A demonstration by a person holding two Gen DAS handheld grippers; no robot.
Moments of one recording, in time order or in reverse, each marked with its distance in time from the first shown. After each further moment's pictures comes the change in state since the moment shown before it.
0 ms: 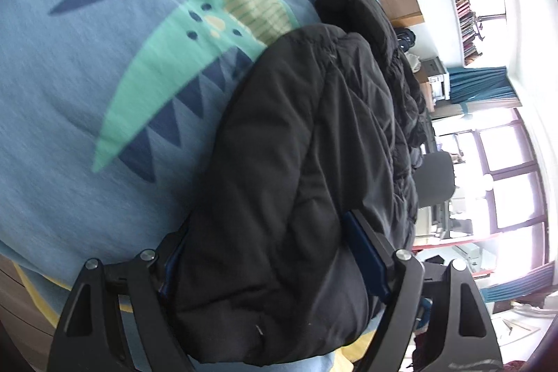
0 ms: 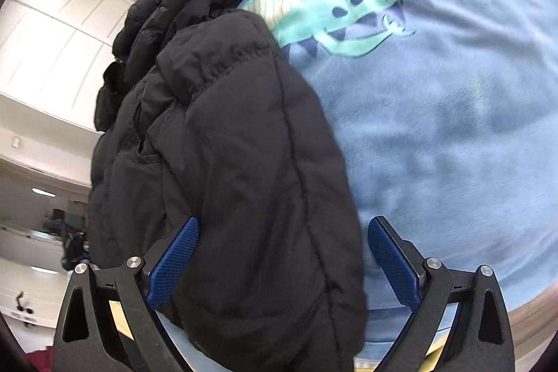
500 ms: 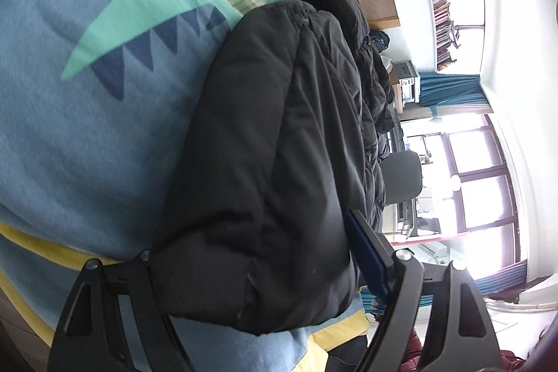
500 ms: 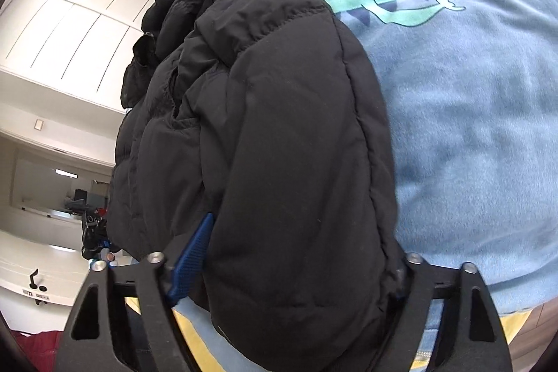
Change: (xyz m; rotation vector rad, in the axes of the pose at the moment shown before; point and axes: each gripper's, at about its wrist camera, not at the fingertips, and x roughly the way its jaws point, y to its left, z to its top) left arm 0.014 -0.004 -0.031 -0.040 0.005 -0.149; right arm 0.011 0.016 -0.014 -0.040 0.057 0.094
